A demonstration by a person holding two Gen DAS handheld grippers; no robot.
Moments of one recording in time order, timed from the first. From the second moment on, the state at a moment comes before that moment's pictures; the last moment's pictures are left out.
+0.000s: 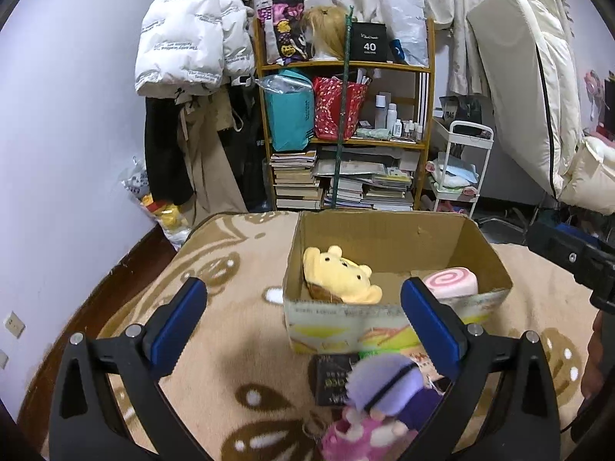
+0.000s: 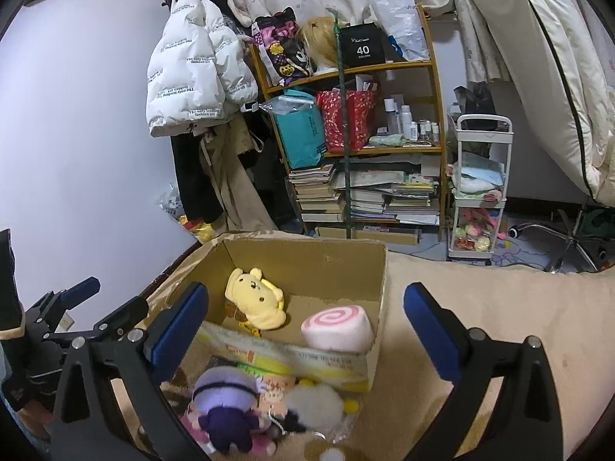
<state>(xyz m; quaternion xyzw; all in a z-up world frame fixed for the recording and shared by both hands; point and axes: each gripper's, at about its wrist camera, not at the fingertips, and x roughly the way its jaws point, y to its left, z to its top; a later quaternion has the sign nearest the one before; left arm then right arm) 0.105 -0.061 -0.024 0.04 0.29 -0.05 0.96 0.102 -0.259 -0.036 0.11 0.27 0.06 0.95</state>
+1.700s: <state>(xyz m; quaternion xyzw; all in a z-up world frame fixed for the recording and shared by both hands) 0.124 -0.115 -0.109 0.09 0.41 -0.11 0.90 0.122 -0.271 -0.125 0.19 0.42 0.04 0.88</state>
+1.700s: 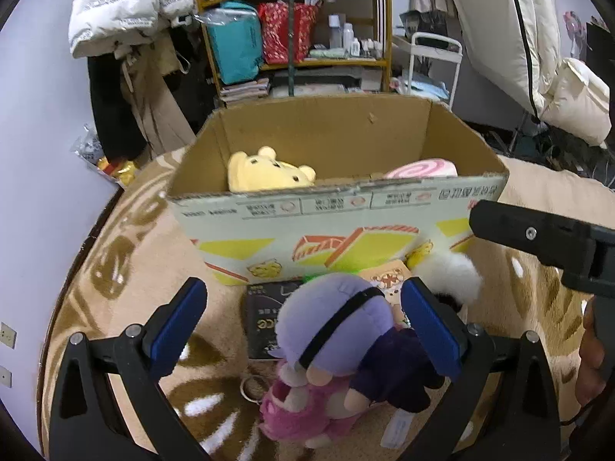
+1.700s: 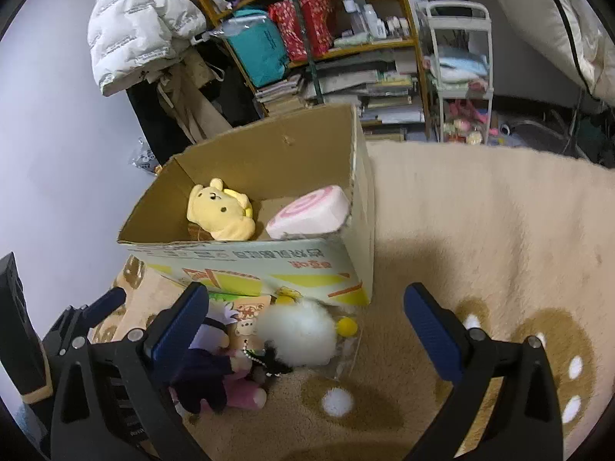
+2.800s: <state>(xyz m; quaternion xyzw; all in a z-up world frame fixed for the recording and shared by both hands) 0.135 -0.113 -0.152 0.04 0.50 -0.16 0.85 0.147 -0.251 -0.188 0.21 0.54 0.09 0.81</state>
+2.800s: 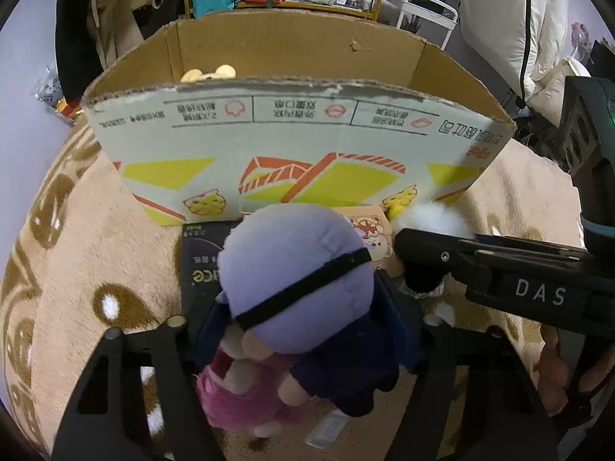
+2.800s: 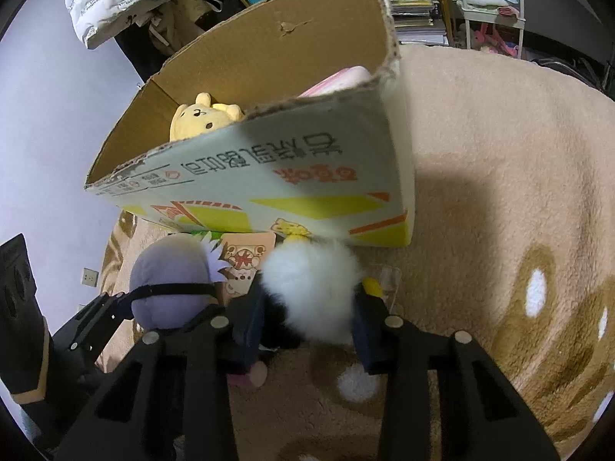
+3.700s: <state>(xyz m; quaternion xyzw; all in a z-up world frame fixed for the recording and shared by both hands) 0.109 -0.064 -0.102 0.01 0.42 -0.09 0.90 0.117 -0.252 -0.131 0.15 0.45 0.07 0.88</state>
